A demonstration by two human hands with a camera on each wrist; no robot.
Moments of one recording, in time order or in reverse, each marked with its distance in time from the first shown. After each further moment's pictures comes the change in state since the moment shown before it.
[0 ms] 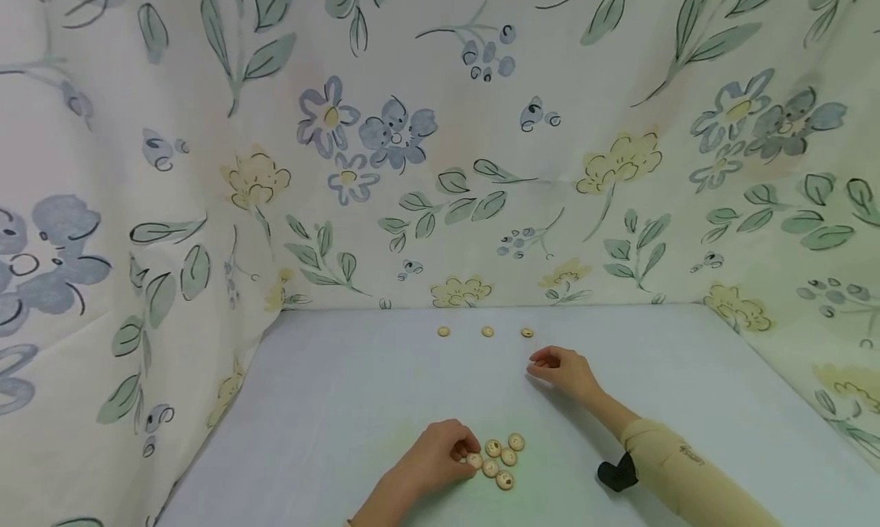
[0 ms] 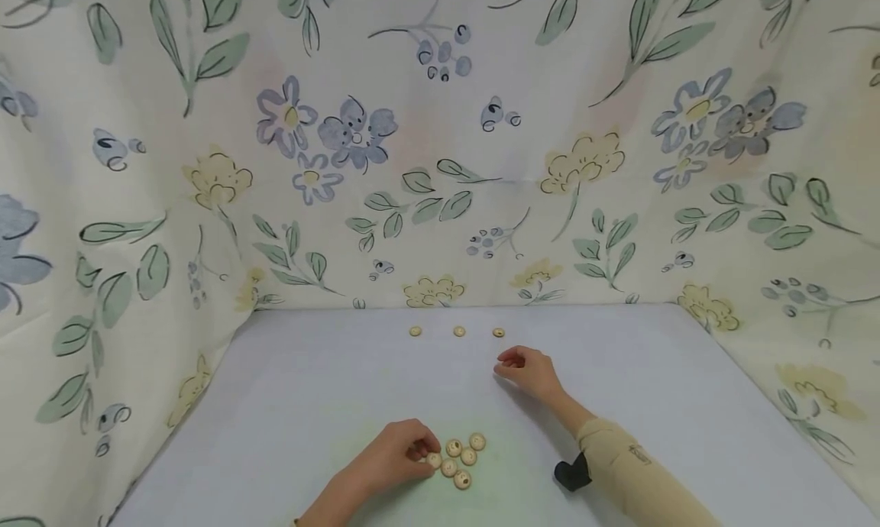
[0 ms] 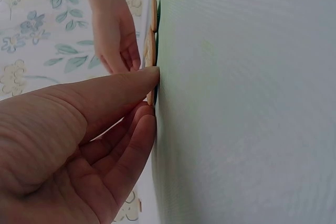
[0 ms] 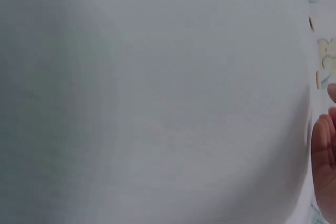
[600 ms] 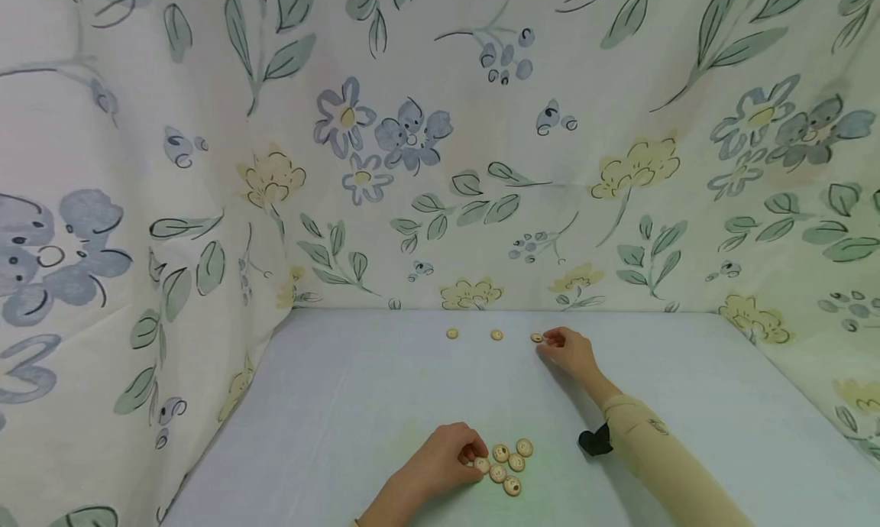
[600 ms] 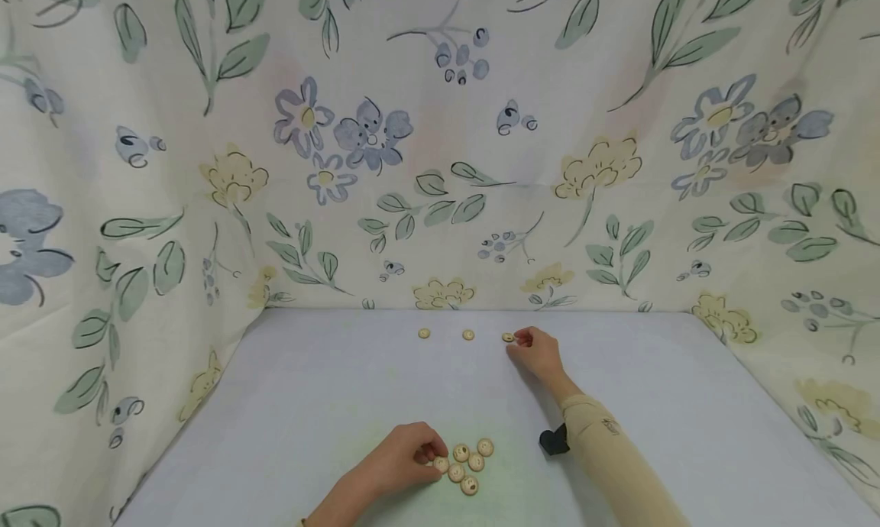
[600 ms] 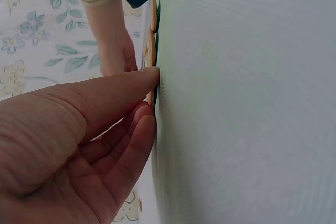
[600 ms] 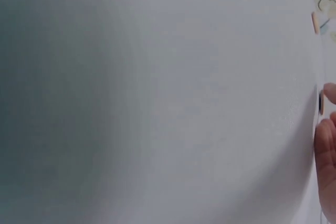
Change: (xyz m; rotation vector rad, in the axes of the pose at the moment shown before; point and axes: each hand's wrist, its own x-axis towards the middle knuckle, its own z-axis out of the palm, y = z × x) left_hand 0.000 0.000 -0.002 0.042 -0.009 -0.001; right_hand 0.054 0.010 0.001 -0.082 0.129 -0.040
